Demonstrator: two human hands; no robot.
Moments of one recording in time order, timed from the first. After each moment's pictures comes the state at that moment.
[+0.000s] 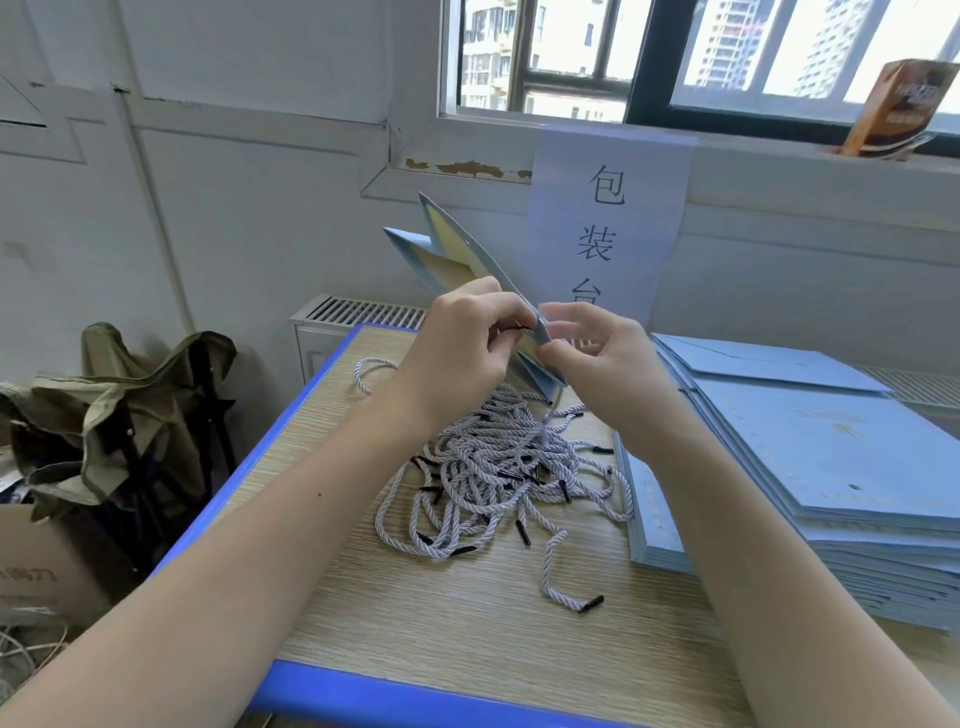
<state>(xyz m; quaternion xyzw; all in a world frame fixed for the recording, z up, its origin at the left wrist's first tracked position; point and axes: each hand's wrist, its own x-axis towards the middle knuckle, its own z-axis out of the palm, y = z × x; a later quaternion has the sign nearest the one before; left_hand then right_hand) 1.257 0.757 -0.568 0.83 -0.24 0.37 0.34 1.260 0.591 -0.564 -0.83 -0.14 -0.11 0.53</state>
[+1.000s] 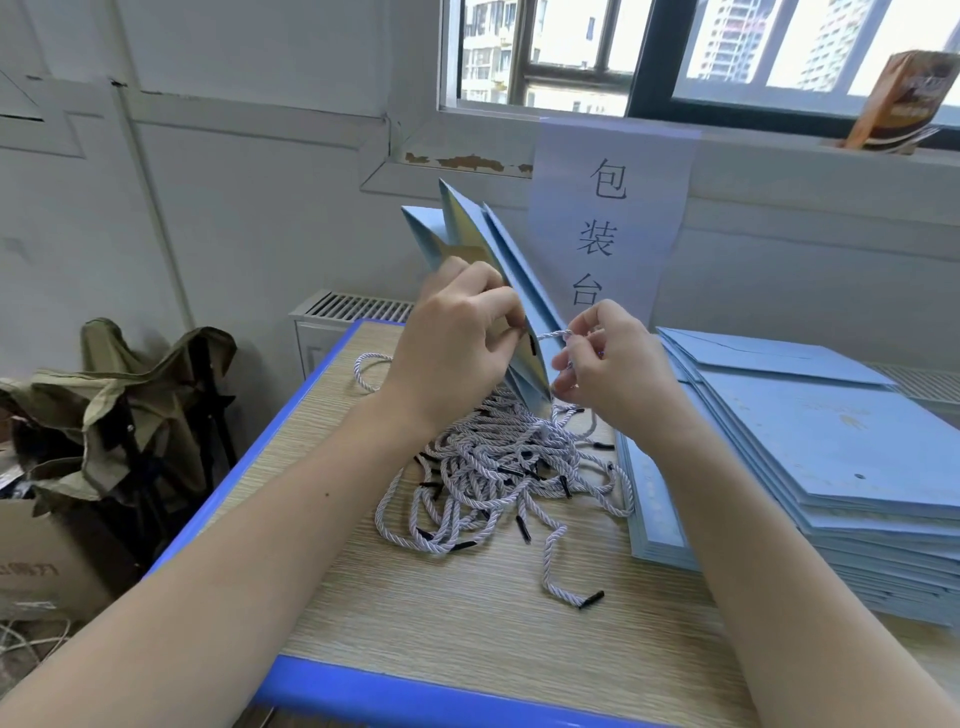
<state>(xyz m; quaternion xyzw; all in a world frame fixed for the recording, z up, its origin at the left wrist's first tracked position) 1.260 0.758 -0.576 0.83 -0.22 0.45 0.23 1.261 0.586 -0.567 -0.86 -0.10 -0.13 0.48</state>
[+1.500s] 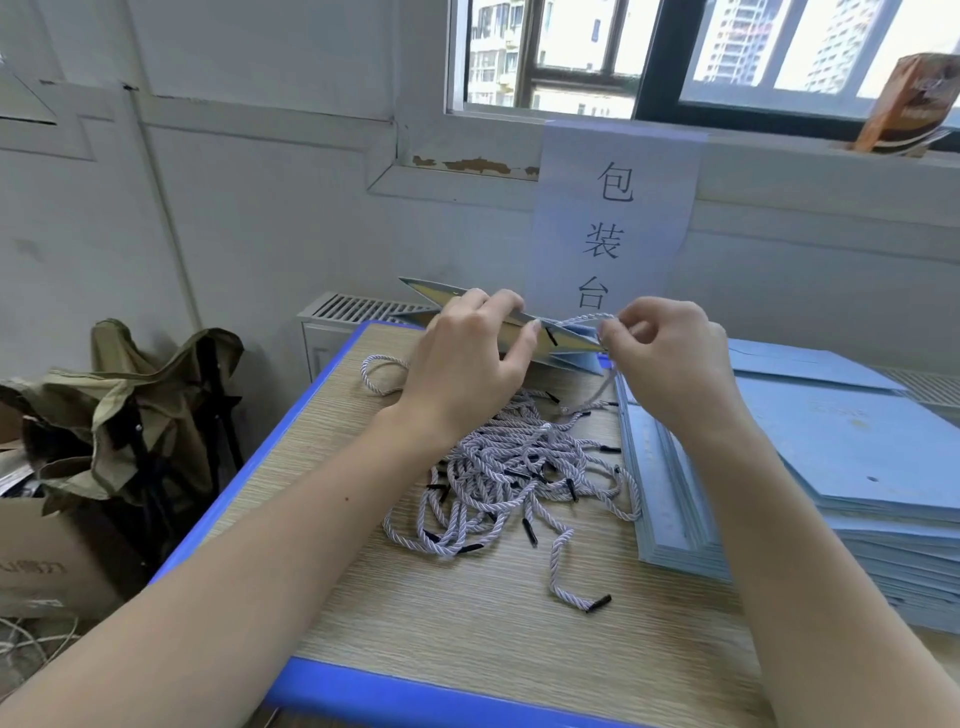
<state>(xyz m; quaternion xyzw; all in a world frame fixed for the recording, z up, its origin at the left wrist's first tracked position) 1.261 0.750 -0.586 0.87 -0.13 0.37 0.29 1.257 0.567 -0.551 -0.89 -0.06 -0.25 0.37</state>
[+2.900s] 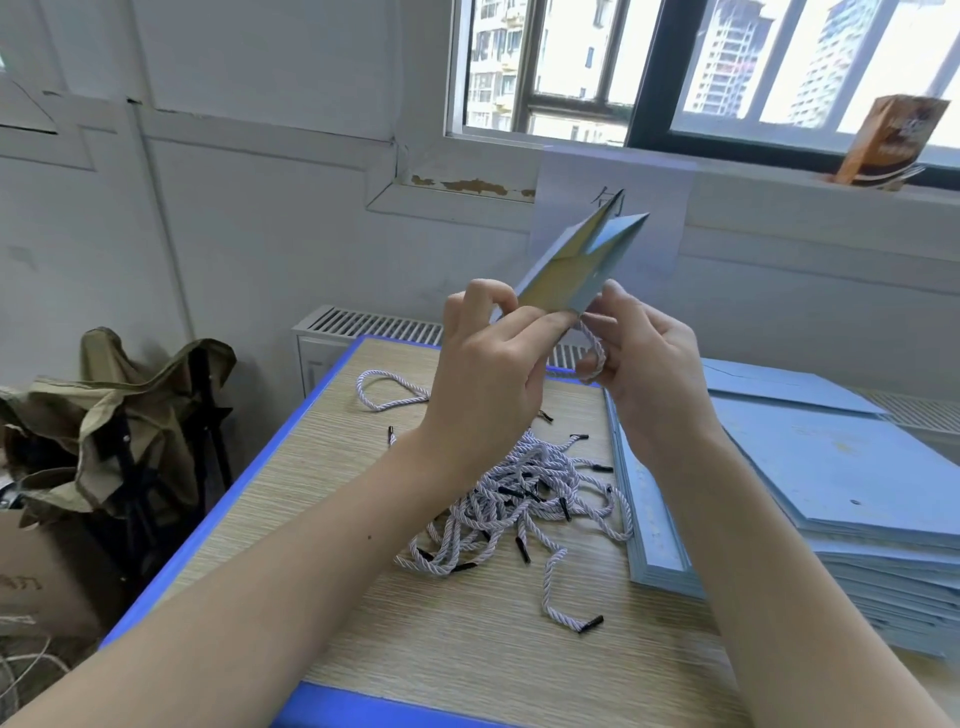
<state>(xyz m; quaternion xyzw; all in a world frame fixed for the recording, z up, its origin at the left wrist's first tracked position) 1.252 0.729 -0.581 0.75 -0.22 0.59 0.19 1.253 0.588 -0.544 -0.64 -0.12 -0.11 0.75</state>
